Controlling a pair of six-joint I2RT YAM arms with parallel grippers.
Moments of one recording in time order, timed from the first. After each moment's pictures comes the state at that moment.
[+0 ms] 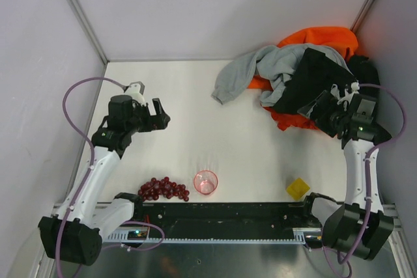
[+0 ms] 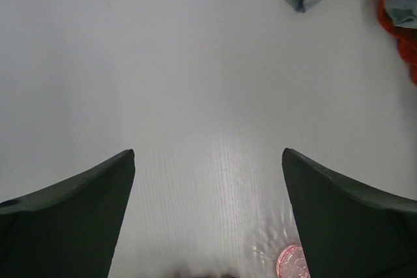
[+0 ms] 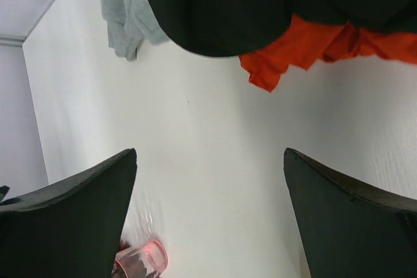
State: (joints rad) left arm -0.16 0.97 0.86 -0.49 0.11 -0.28; right arm -0.32 1.05 0.95 -0.56 -0.49 0.44
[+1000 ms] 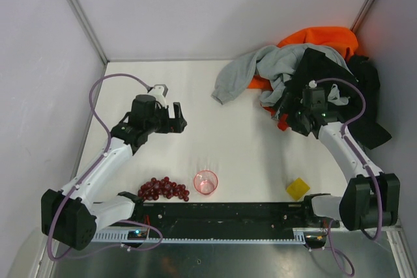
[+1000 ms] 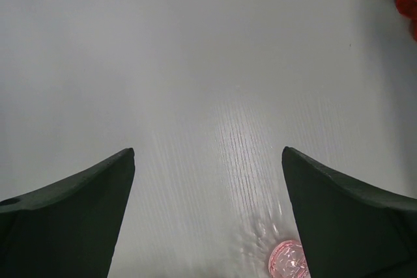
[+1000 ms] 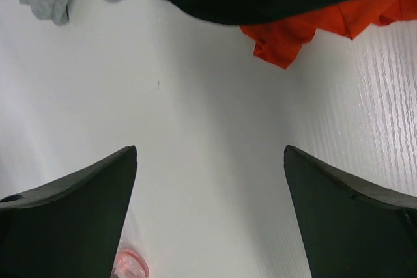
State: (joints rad) left arm -0.36 1.10 0.85 -0.39 0.08 -0.30; right arm 0.12 1.23 0.92 -0.52 -0.10 0.60
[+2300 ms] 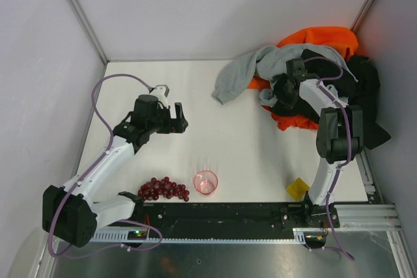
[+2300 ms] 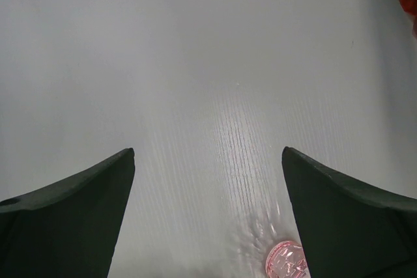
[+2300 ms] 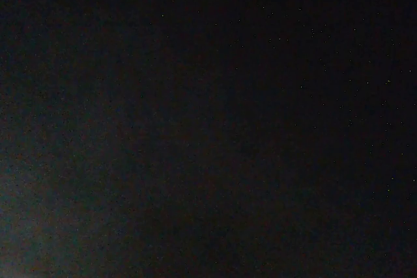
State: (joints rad) left arm -0.38 1.12 0.85 -0.38 0.06 -0.32; right arm 0.11 1.91 1.48 -0.57 -0.01 0.70
